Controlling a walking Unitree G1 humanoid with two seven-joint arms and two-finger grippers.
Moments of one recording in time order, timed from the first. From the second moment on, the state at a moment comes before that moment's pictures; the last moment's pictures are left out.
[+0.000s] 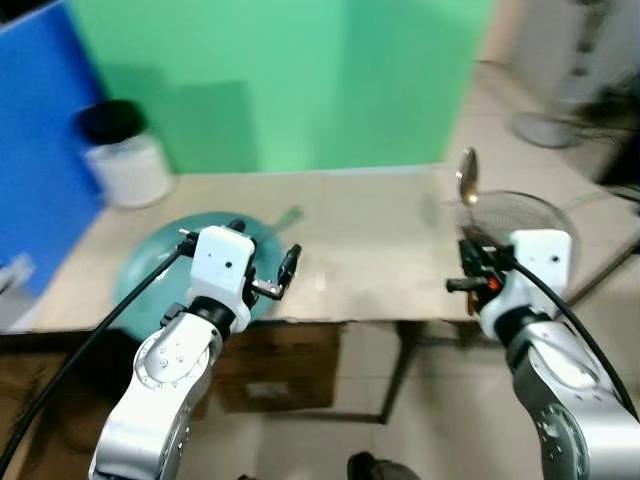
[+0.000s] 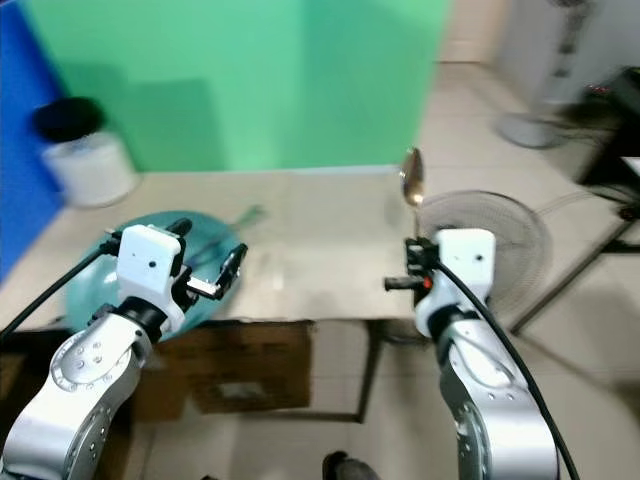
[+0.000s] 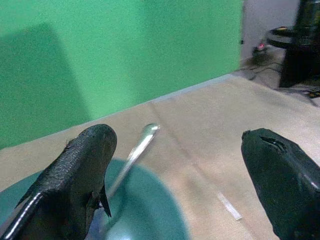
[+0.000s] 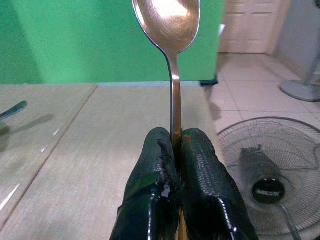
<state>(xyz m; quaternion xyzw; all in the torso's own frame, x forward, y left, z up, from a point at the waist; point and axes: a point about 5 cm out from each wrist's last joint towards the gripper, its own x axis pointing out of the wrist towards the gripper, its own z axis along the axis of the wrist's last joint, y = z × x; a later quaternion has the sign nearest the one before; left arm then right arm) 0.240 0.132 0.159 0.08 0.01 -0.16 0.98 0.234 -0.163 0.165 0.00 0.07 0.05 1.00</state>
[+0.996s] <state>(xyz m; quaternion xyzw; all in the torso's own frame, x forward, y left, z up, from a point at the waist) 0.239 0.141 0.156 0.07 0.01 -0.13 0.99 0.233 -0.165 0.160 -0.01 0.11 0.01 0.99</state>
